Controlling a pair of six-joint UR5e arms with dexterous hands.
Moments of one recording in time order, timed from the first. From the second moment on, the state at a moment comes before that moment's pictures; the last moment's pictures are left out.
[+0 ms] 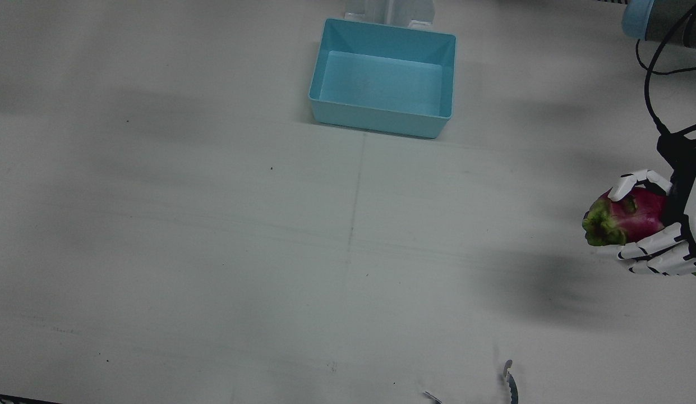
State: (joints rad) left arm -0.87 -1.63 -2.08 0.23 1.21 1.26; right arm 1.49 -1.55 1.56 -3.25 -1.45 0.11
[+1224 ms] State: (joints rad) left arm -0.40 -1.72 -2.17 -0.06 1.31 0.77; right arm 1.49 -1.55 1.56 -3.25 -1.45 0.11
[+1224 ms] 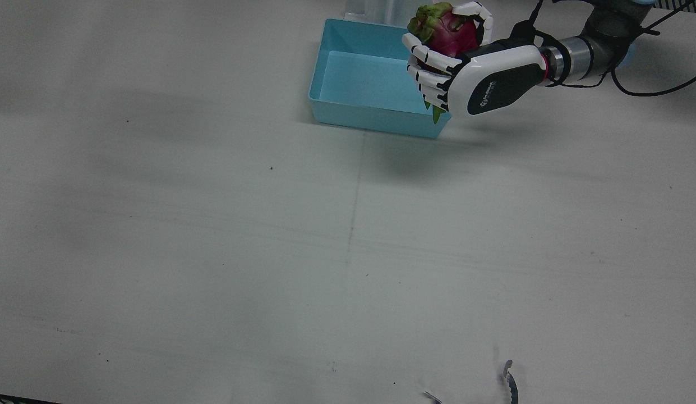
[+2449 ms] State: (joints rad) left arm -0.24 -1.72 -2.16 -0.12 1.32 0.82; right arm 1.49 -1.55 1.56 -3.25 -1.45 0.11
